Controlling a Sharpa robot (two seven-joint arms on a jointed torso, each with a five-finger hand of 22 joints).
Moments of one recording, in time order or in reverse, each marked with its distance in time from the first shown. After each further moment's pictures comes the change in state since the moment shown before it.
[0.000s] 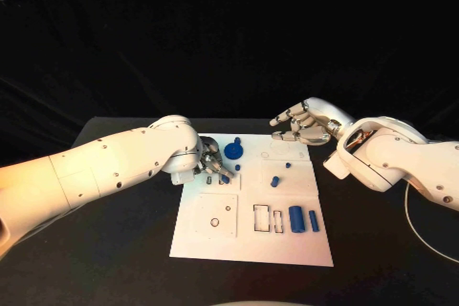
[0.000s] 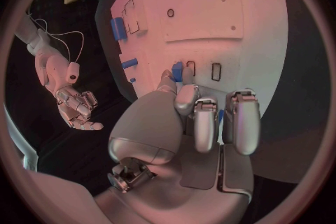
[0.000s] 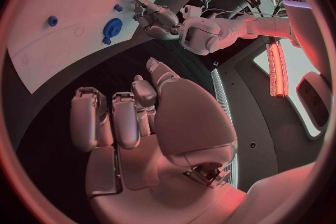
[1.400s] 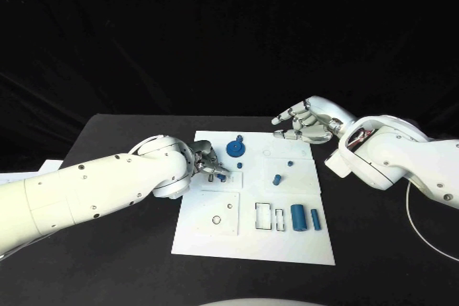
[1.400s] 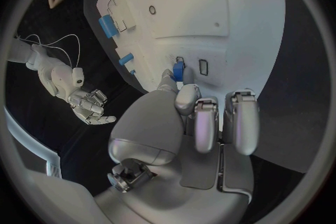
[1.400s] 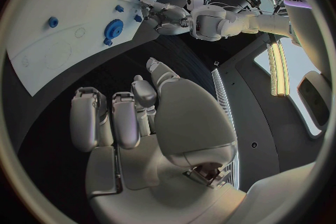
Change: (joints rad) left arm -0.080 -0.132 -0.002 0.191 -0.199 -0.300 0.065; left_hand 0.037 -0.019 0.014 0.011 -0.006 0.002 0.002 -0.008 0.000 0.008 -0.007 0.004 0.015 -0.004 -0.003 0.000 0.000 0.000 -0.004 -0.003 0.008 0.000; right arm -0.003 0.002 -0.001 -0.013 0.006 0.005 0.003; right_hand 0.000 0.000 0.003 0.003 0.000 0.000 0.000 0.000 0.000 0.004 0.004 0.001 -0.001 0.000 0.000 0.000 0.000 0.000 0.000 0.000 0.000 -0.001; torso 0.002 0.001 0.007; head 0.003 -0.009
